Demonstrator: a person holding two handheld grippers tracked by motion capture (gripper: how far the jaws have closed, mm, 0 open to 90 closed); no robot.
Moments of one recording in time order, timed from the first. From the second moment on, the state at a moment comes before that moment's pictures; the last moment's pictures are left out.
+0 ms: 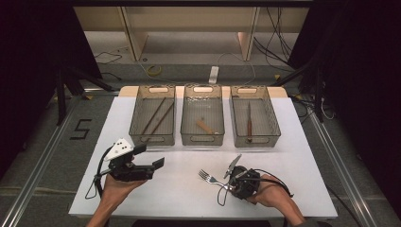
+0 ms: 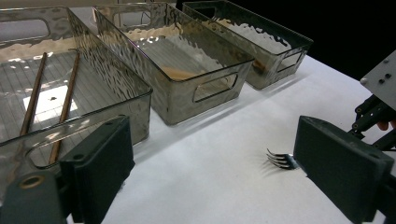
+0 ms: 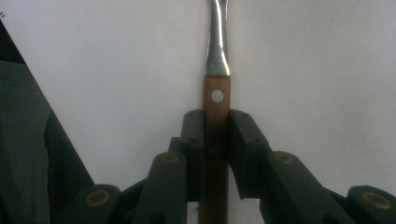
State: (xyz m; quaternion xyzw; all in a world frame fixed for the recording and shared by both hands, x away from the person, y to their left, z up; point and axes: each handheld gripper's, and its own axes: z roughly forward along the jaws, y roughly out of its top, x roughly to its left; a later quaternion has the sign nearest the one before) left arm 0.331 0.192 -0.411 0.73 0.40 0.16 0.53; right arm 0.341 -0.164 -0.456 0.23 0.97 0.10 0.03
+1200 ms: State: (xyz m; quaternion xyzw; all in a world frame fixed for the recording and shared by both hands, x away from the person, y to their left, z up) left arm 0.330 0.192 -0.411 0.73 0.40 0.16 0.53; right arm 0.350 -0.192 -0.434 0.27 0.95 0.16 0.06
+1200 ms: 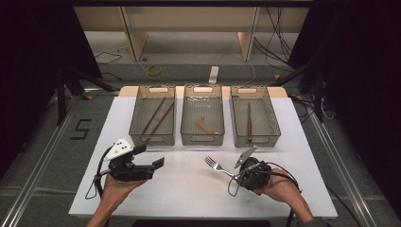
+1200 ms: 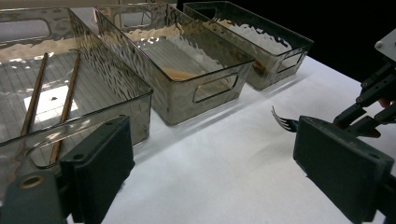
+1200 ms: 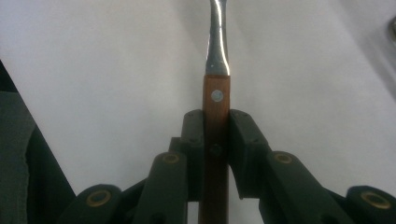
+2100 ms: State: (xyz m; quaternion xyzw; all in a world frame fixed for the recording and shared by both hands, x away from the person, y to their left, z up) left arm 0.330 0.193 -0.411 0.73 0.40 0.16 0.53; right arm 0.373 -0.212 -0.405 0.30 0.92 0.22 0.09
